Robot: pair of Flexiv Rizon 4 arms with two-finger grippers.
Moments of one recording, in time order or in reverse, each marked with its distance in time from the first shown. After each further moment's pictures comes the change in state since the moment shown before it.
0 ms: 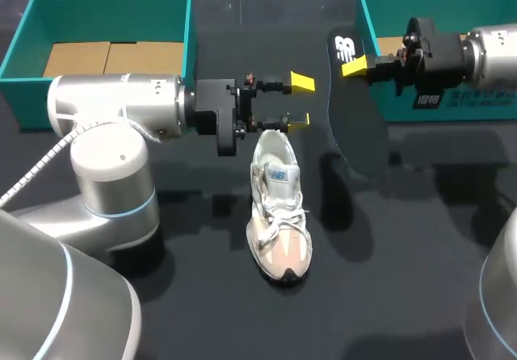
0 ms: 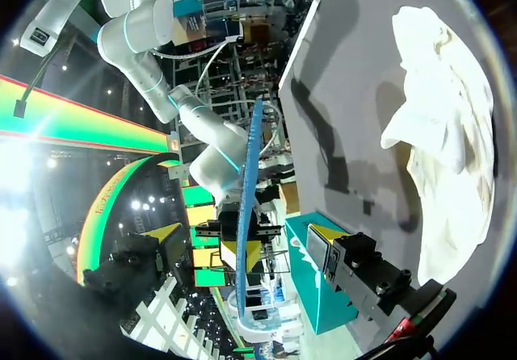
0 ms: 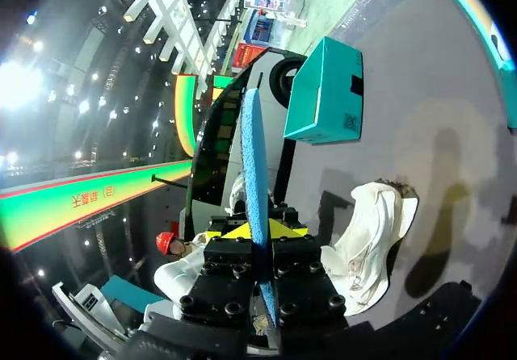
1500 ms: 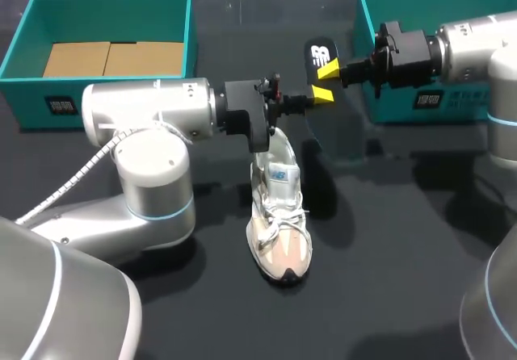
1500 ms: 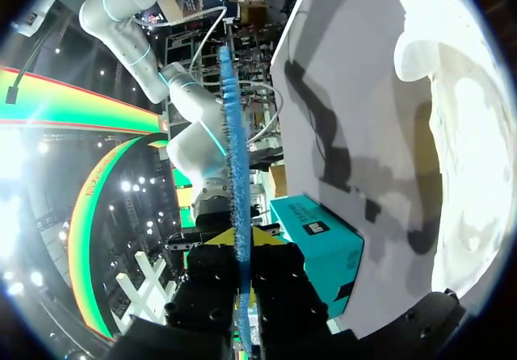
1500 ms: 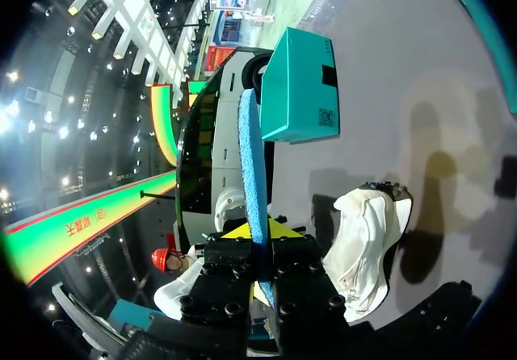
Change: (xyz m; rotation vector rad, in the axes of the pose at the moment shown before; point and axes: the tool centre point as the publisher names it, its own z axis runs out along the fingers) left arm 0.037 0.034 0.038 -0.103 0.052 -0.037; right arm -0.033 0.023 0.033 0.004 -0.089 0.135
